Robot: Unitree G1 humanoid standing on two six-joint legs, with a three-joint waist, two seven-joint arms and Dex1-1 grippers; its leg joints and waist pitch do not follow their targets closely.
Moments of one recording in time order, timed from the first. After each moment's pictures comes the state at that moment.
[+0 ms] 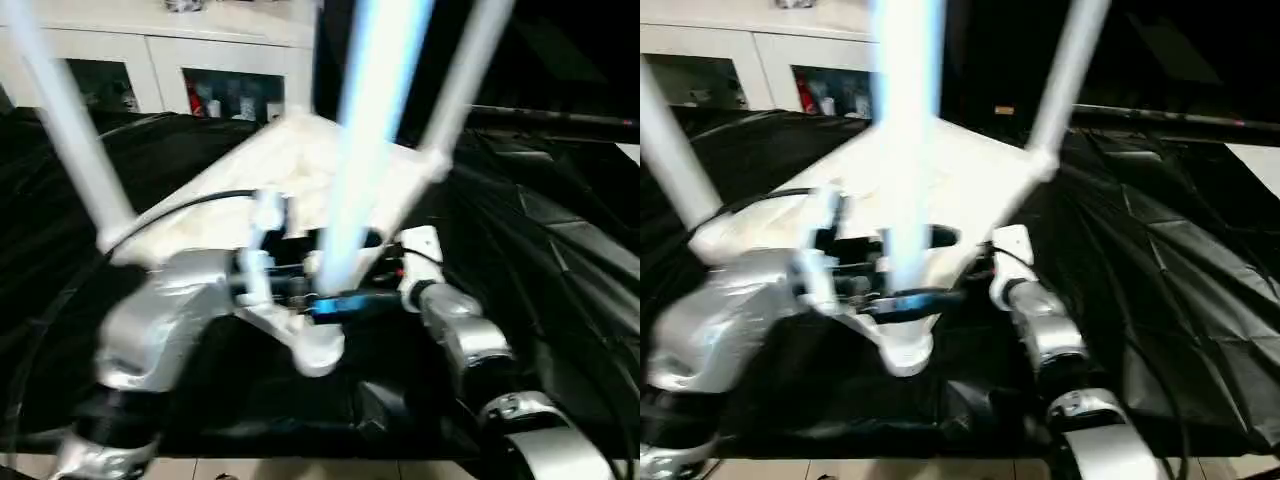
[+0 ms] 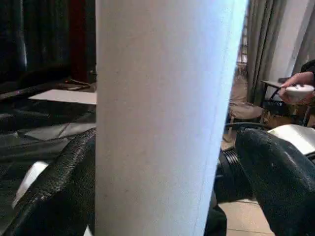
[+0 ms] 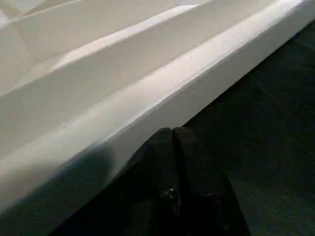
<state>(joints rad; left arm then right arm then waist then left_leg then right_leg) -0.43 0.27 -0.17 -0.15 -0.53 0.49 -1.09 -0.60 -0.05 0.01 0.87 0.05 0.07 0.30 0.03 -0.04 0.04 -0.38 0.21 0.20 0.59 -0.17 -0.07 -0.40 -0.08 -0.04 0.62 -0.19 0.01</state>
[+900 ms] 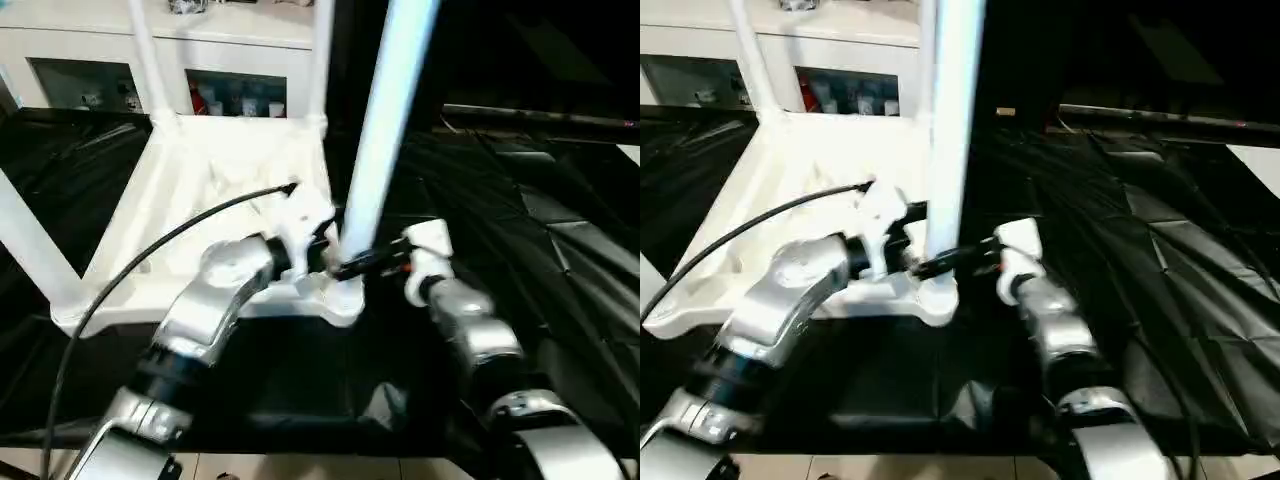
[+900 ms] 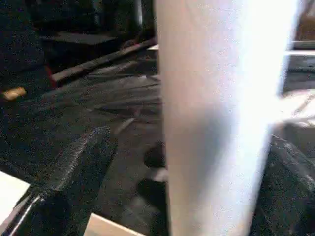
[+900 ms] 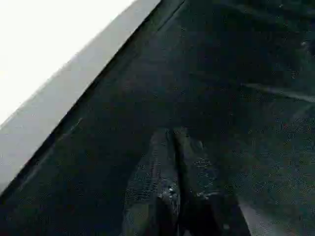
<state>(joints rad) -0.51 0.23 -0.23 0.21 -0.19 0.19 -0.79 -0.58 -0.14 -0.03 0.82 0.07 0.02 0.35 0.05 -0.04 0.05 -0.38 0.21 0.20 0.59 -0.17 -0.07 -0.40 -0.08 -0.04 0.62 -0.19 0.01</state>
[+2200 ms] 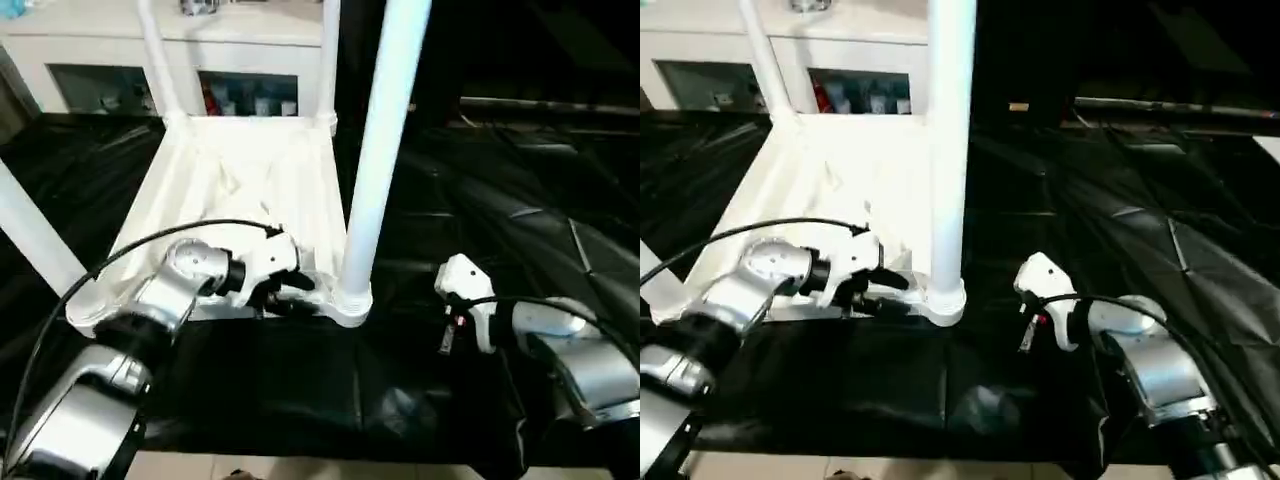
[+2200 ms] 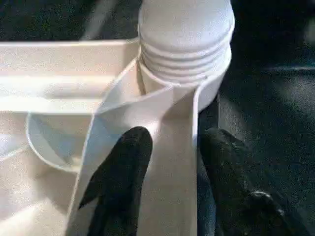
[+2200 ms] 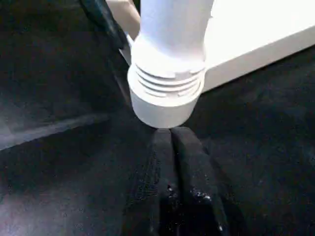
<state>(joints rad) -0.72 0.41 -0.38 0.79 0.00 -0.07 -1.21 -0.26 -0.55 0.18 0.08 0.15 0.31 1.02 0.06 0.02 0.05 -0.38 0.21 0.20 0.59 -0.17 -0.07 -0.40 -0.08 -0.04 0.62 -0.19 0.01</state>
